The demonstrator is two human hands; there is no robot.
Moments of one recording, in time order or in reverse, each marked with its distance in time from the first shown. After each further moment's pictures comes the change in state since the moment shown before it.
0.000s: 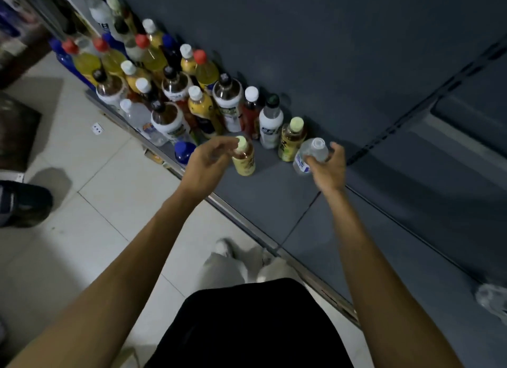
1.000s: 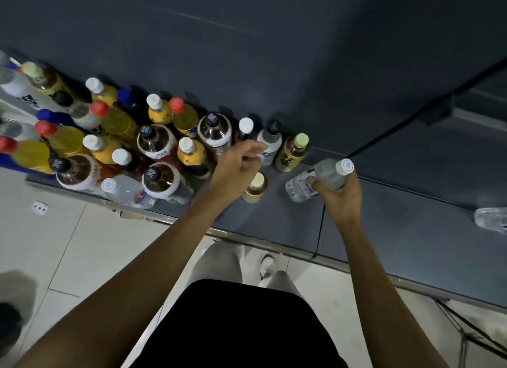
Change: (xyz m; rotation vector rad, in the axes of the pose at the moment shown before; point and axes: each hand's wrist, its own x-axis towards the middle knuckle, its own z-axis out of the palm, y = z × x) left_hand 0.108 -0.007 -0.025 -0.019 -0.402 0.130; right_hand -0.061 -0.001 0.048 0.141 0.383 0.036
